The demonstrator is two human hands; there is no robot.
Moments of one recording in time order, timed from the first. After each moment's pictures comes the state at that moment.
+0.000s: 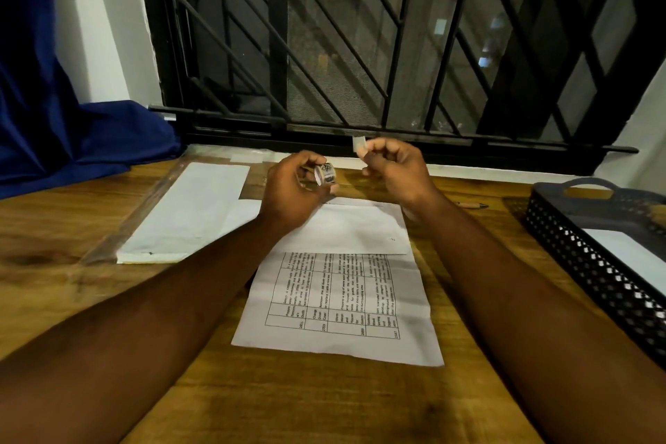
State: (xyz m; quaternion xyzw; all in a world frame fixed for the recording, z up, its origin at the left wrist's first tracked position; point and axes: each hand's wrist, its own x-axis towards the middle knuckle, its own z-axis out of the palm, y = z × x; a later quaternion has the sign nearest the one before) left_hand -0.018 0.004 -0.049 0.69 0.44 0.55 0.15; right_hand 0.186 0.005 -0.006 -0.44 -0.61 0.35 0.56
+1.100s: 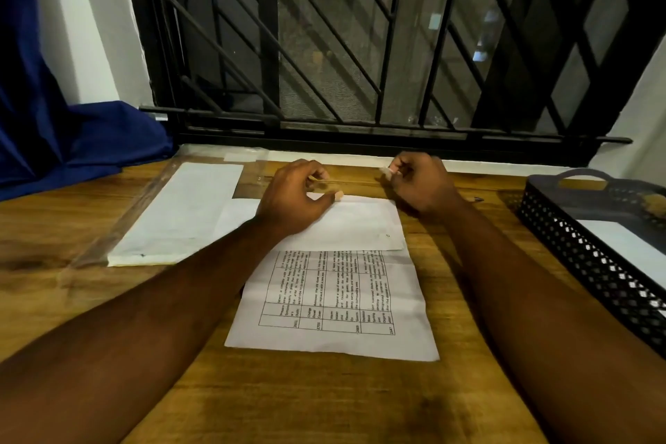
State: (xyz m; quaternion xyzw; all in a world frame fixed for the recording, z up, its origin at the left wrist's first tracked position) left_hand -0.016 0.004 -0.056 0.77 0.44 0.46 0.07; right_hand 0.243 0.018 -0.026 -0.63 -0.68 0.08 0.36
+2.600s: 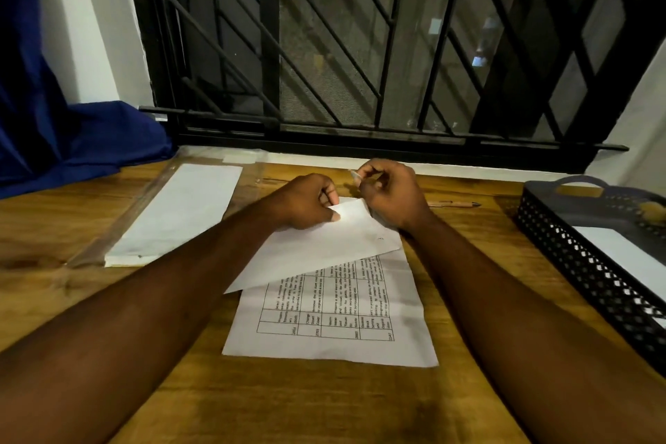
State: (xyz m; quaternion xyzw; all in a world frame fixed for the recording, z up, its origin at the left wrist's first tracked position) left_hand -0.002 -0.001 -0.028 0.77 0.52 0.24 0.28; right_hand 0.206 0.009 -0.041 -0.48 -0.73 0.10 0.47
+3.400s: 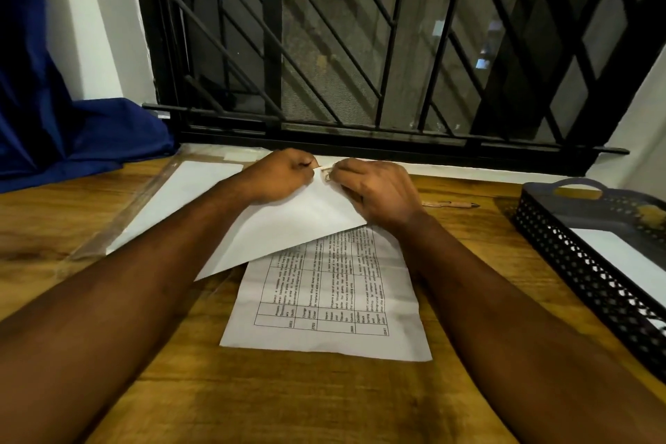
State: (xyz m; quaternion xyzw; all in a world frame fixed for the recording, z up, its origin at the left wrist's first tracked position) left_hand -0.039 0.005 0.003 0.79 0.50 0.29 0.20; right_hand 0.188 -0.016 -0.016 -0.33 -0.86 -0.29 0.27
